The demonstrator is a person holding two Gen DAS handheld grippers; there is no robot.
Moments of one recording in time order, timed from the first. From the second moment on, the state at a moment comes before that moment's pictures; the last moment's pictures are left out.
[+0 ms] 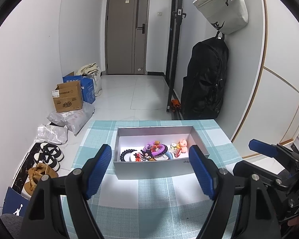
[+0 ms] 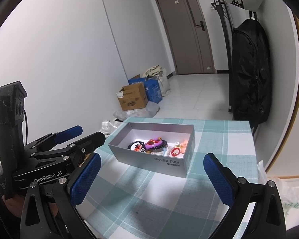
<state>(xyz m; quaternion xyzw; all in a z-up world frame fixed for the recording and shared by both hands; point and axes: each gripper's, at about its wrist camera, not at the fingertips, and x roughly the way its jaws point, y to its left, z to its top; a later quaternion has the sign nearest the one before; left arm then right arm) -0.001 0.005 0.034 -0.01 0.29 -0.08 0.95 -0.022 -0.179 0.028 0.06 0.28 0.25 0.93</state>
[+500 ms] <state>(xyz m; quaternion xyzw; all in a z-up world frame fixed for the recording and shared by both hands) -0.001 0.007 0.033 -0.02 0.29 -0.09 0.95 -0.021 -0.179 0.027 0.06 0.28 0.24 0.93</state>
